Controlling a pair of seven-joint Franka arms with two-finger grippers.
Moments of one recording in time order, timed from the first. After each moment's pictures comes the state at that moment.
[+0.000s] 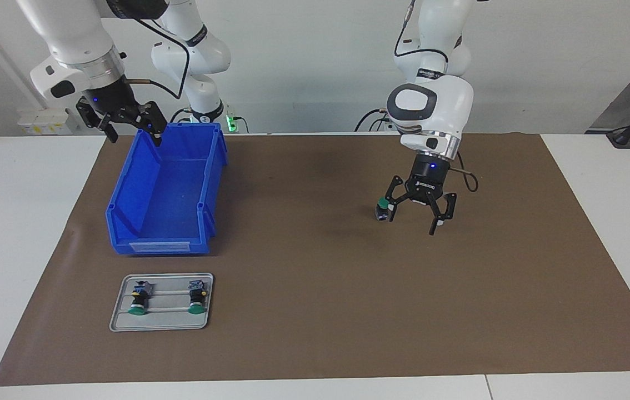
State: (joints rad) left arm -0.29 0.08 -0.20 -2.11 -1.20 3.18 1.32; right arm 0.03 -0.02 0.00 -1.54 -0.02 1.49 0.16
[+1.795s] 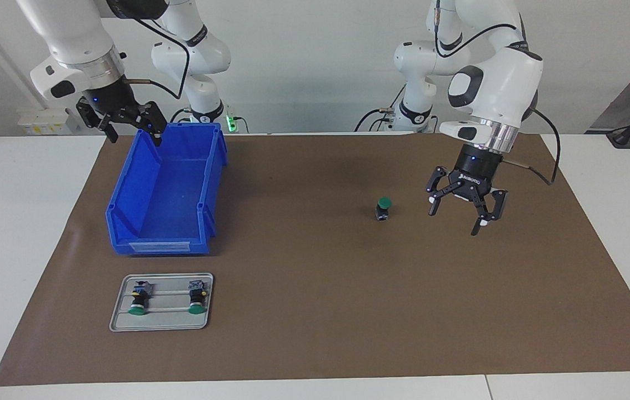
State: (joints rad) left arm -0.12 -0.01 -0.09 -1.93 -0.32 2.36 0.77; right arm 0.03 -0.02 0.00 -1.54 -0.02 1.49 0.16
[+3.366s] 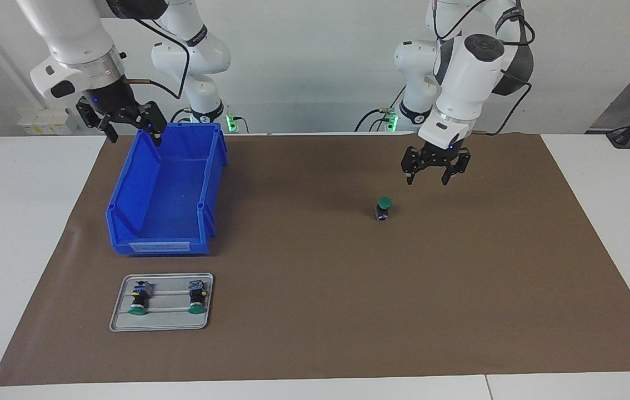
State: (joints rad) left arm -0.22 -0.11 -0.13 -2.06 -0.04 2.09 -0.28; right arm 0.03 -0.02 0.00 -1.54 -0.02 1.49 0.16
